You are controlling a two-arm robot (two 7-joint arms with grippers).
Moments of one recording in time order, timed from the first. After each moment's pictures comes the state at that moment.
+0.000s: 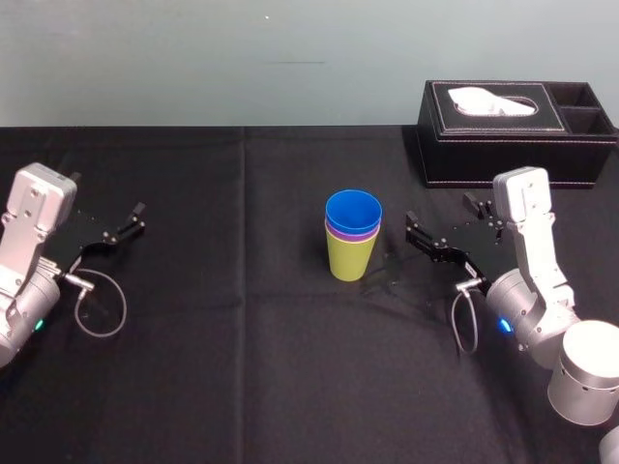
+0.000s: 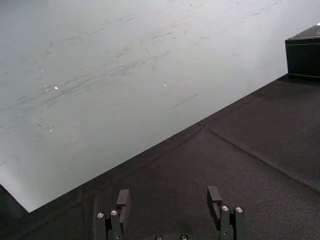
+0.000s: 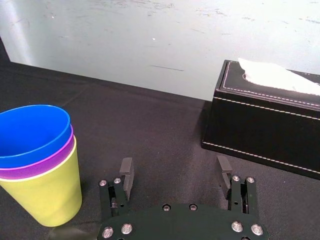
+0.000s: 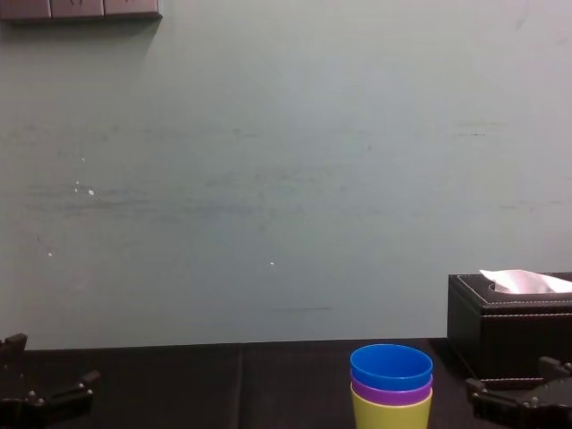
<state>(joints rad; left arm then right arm) -0.20 0.60 0.45 -1.41 -0.25 -0.12 0.03 0.15 0.26 -0.23 -1.38 0.14 -0.02 0.14</state>
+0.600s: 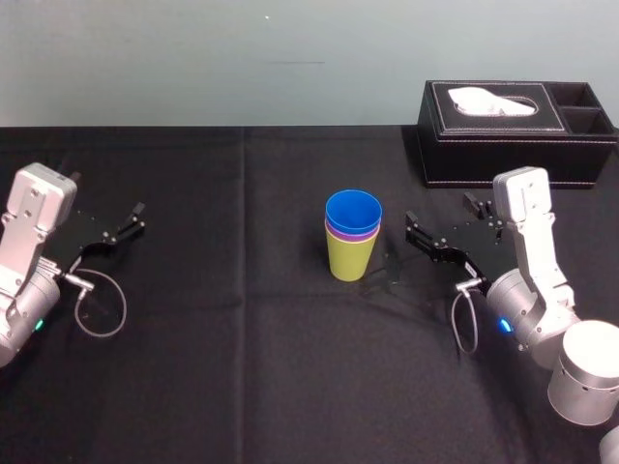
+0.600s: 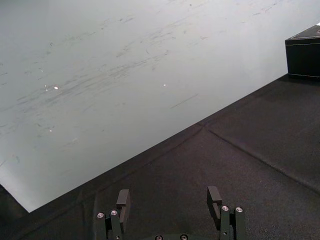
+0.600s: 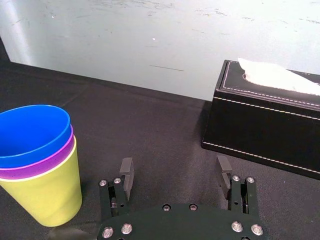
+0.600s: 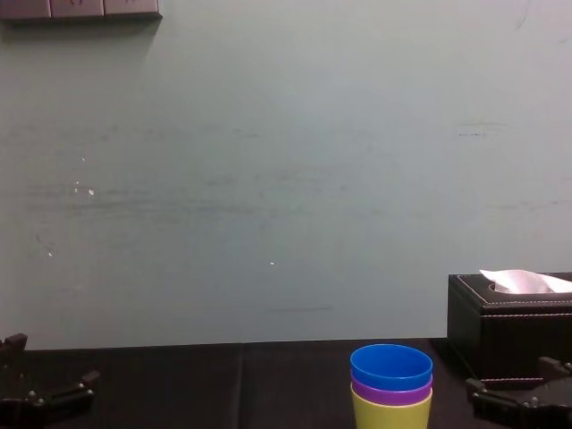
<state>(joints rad) -0.20 0.60 0.45 -1.41 -0.25 -0.12 0.03 0.15 0.26 -0.23 -1.38 0.14 -0.02 0.14</state>
